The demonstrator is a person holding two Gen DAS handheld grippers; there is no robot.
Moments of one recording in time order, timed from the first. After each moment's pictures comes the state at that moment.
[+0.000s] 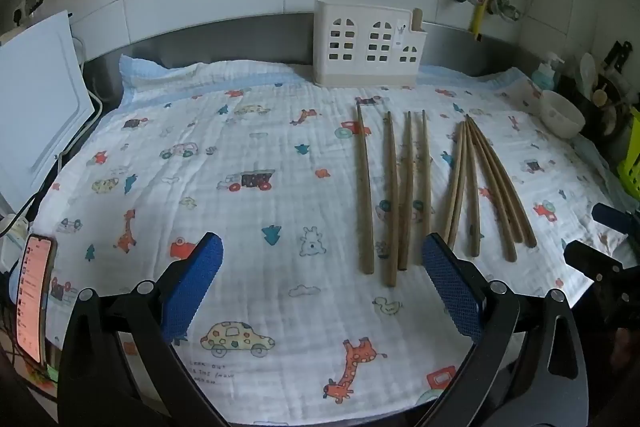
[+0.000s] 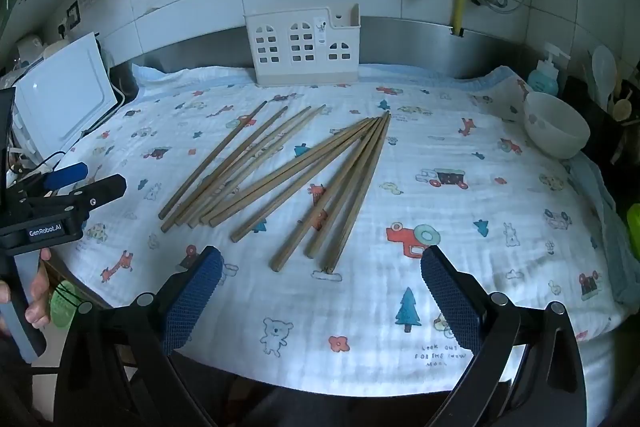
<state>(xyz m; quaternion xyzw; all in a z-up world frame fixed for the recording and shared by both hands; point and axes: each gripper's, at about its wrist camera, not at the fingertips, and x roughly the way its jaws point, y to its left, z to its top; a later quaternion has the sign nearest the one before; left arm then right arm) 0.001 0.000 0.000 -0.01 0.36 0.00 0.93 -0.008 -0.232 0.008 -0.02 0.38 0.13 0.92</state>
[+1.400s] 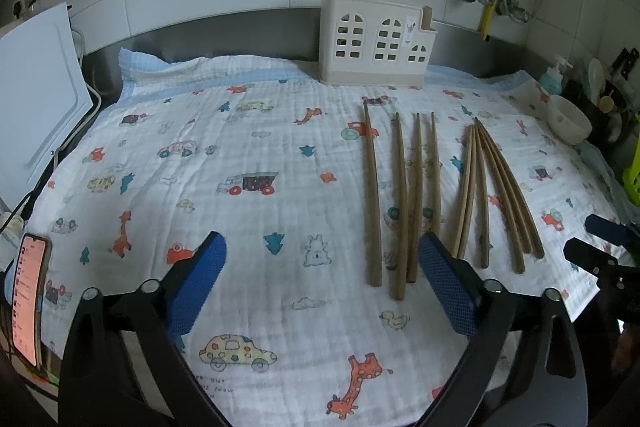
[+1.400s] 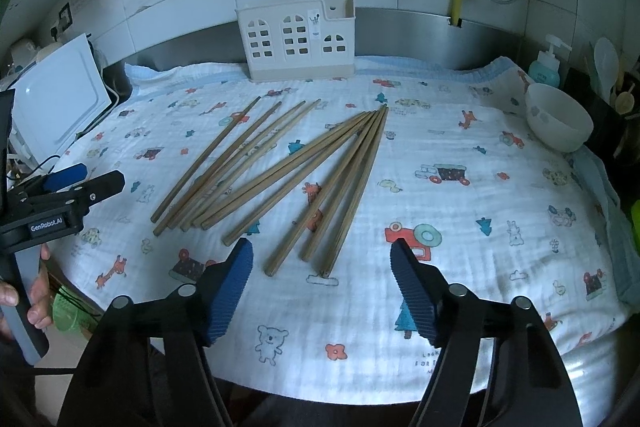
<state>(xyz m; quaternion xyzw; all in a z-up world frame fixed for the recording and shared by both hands) 0.014 0.004 -0.008 -0.03 0.37 0.01 0.93 0.003 -0.235 0.004 -0.01 0.39 0.13 0.91</state>
